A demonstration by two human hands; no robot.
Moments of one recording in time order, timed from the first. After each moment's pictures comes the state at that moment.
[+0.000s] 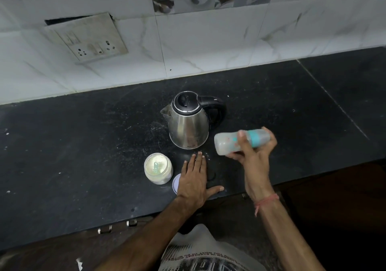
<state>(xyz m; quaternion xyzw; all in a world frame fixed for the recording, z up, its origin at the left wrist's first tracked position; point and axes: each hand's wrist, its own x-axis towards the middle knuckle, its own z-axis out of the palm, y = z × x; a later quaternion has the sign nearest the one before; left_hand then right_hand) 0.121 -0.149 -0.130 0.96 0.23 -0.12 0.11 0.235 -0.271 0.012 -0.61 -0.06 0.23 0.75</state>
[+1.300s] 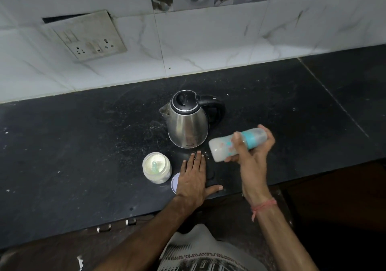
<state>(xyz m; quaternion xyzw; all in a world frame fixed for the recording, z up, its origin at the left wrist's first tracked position) 0.122 -0.148 -0.129 0.96 0.23 -0.12 0.11 0.224 -0.273 0.020 -0.63 -0.09 0.22 0.74</state>
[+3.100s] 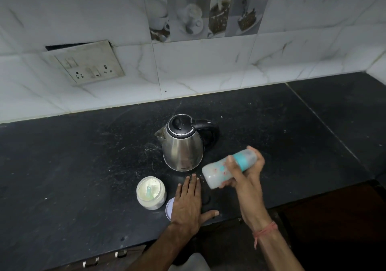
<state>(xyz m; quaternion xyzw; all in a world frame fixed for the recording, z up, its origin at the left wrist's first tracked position) 0.121 -0.148 -0.127 0.96 0.23 -0.11 0.12 0.230 -0.275 0.019 -0.64 -0.12 0.26 0.71</state>
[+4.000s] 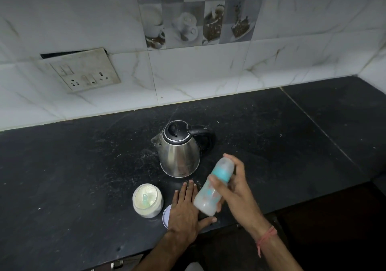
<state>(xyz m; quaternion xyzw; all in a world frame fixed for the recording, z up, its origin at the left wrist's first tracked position) 0.121 -0.145 -0.133 0.95 0.23 -0.13 0.14 0.228 -0.278 0.014 -0.68 -0.19 0.30 0.64</state>
